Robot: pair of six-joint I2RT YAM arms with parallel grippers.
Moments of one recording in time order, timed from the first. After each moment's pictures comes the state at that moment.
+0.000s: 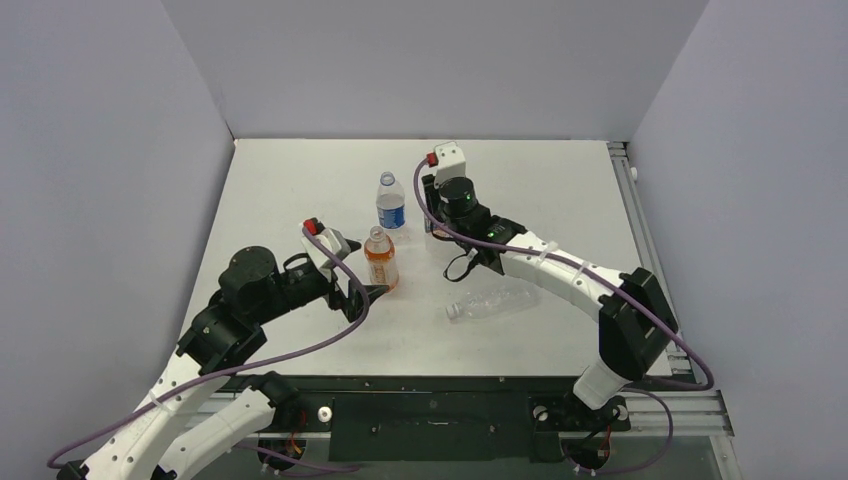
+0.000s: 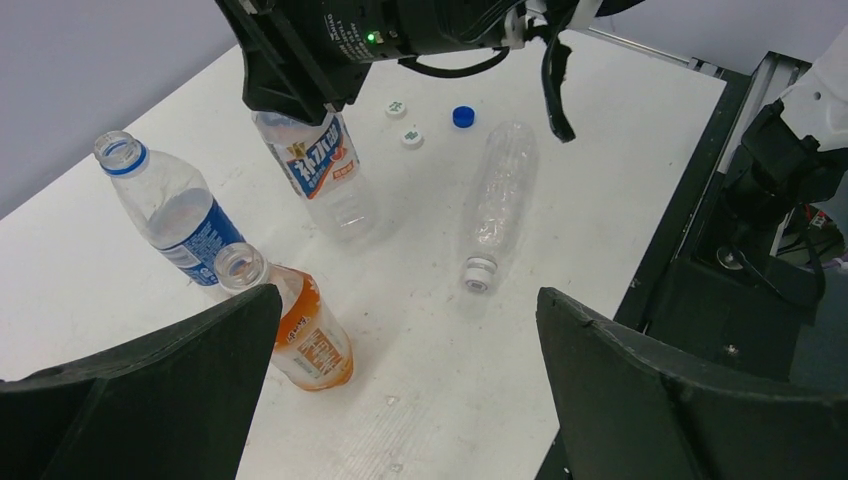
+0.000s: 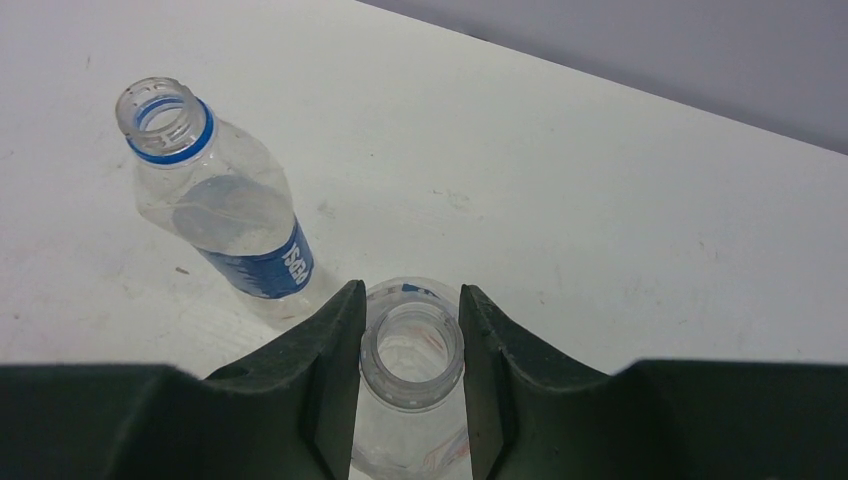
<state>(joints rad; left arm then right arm) -0.65 0.66 0.90 -0.39 0.32 0.05 0.77 1.60 1.25 0.02 0.43 0.07</state>
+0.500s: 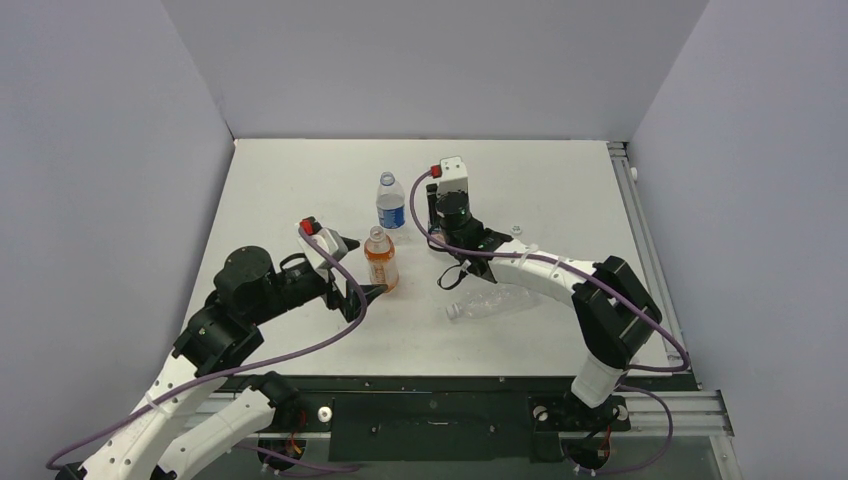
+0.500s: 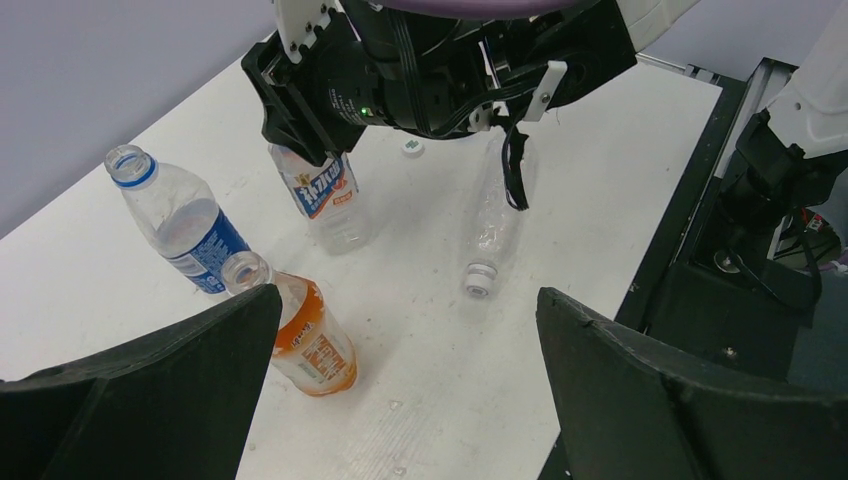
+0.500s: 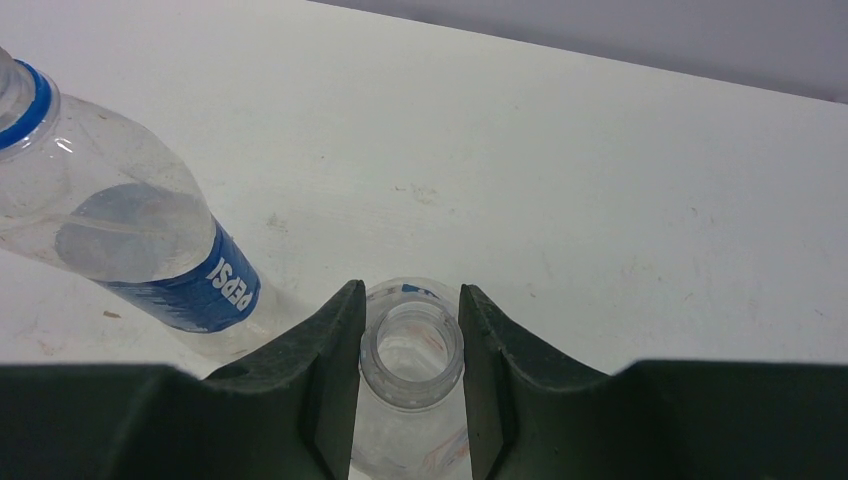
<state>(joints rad) -0.65 0.66 0.92 -0.41 0.33 0.07 0.76 1.71 1.12 0.28 0.56 0.10</state>
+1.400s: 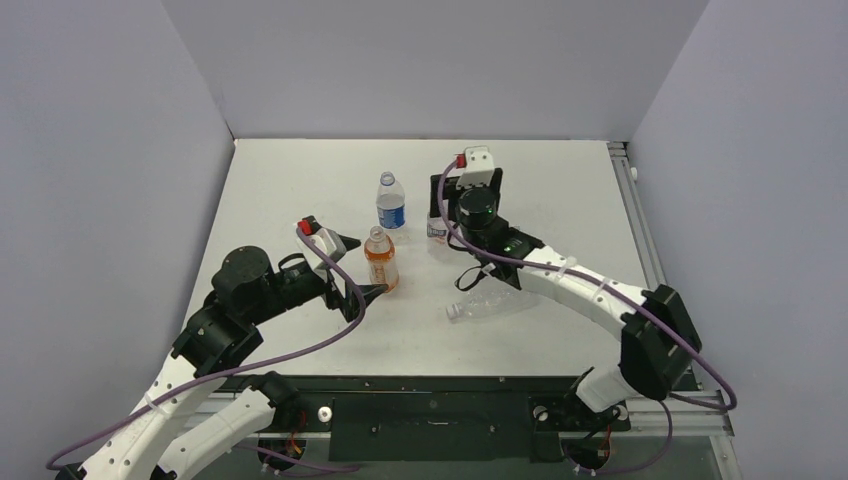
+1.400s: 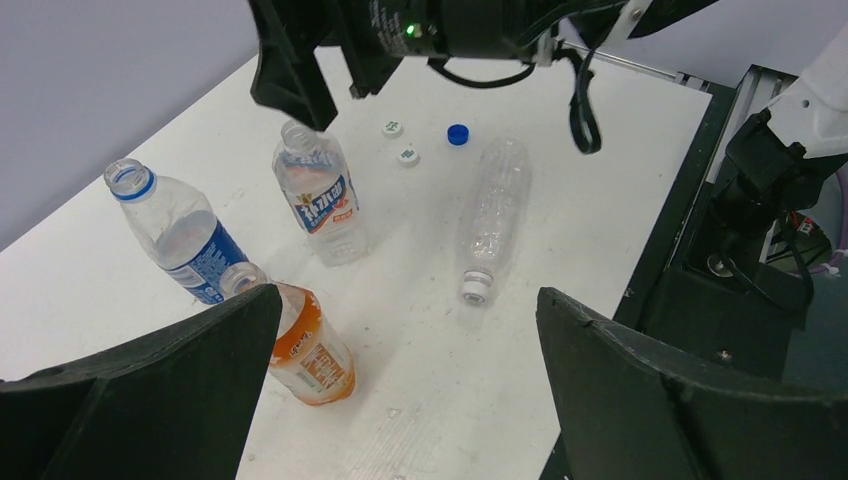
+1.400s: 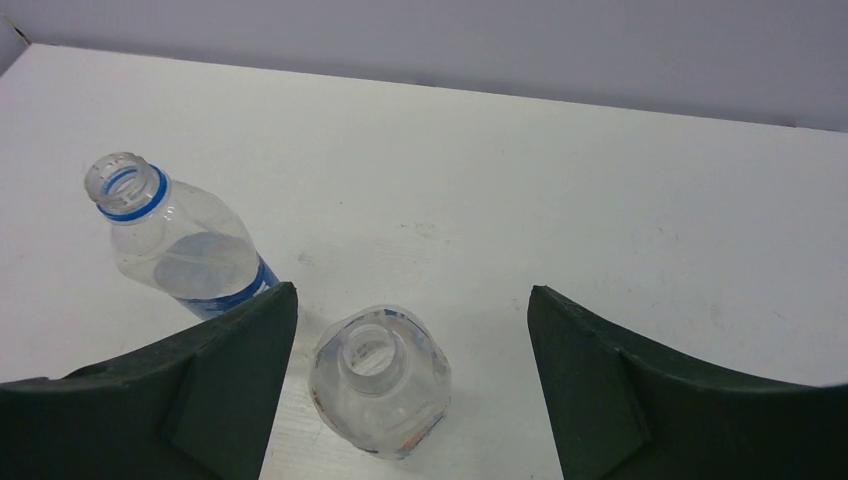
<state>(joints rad) -0.65 0.66 0.93 -0.40 0.35 0.06 0.76 1.54 1.10 0.20 0.57 0.14</state>
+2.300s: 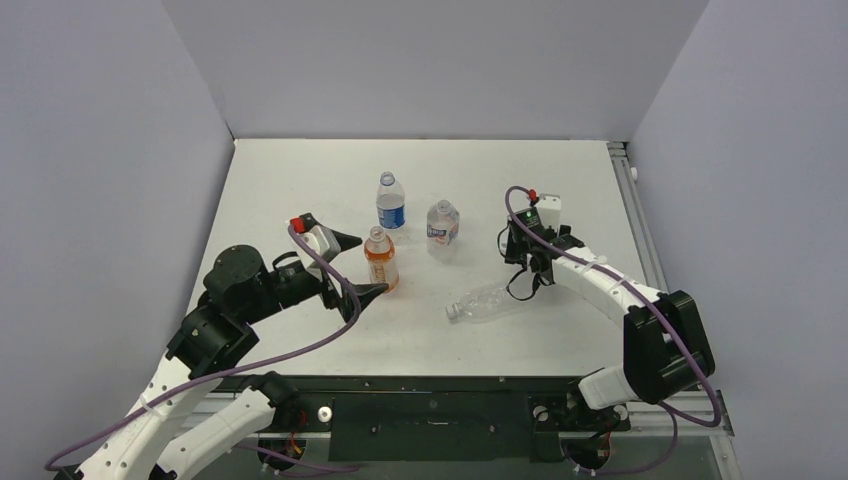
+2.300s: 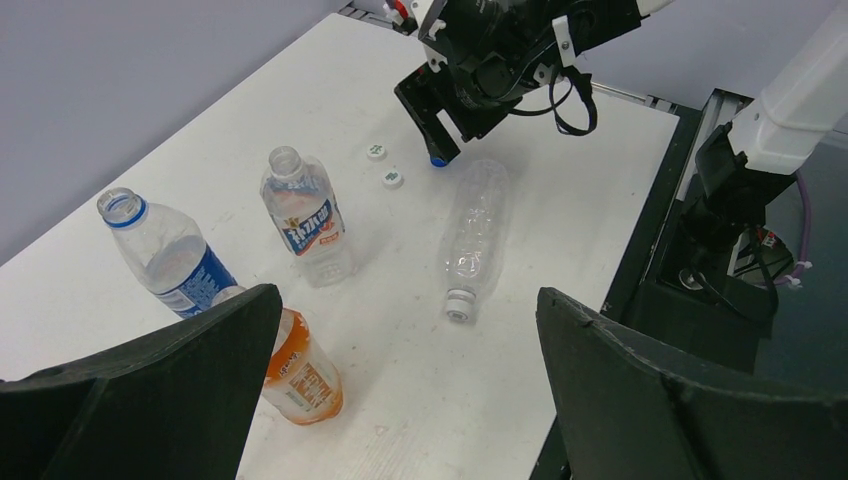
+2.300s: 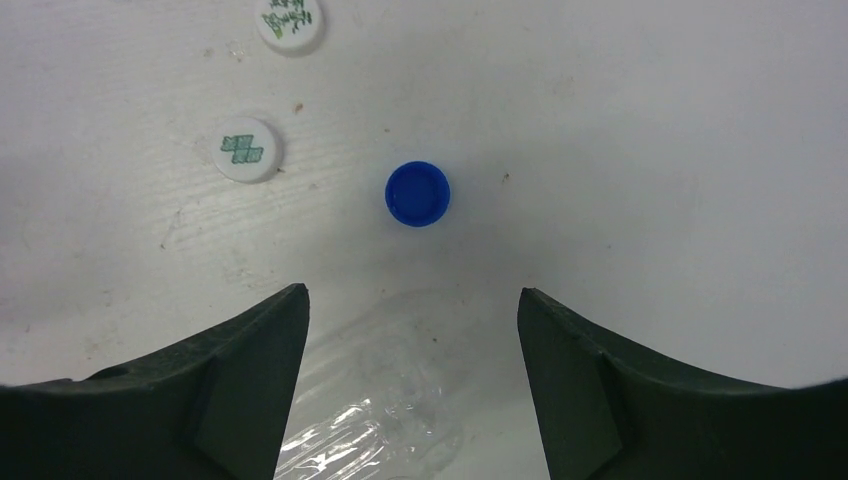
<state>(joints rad) -0.65 0.66 0.97 -0.39 0.38 0.04 0.41 1.44 0.89 -0.41 0.51 0.44</state>
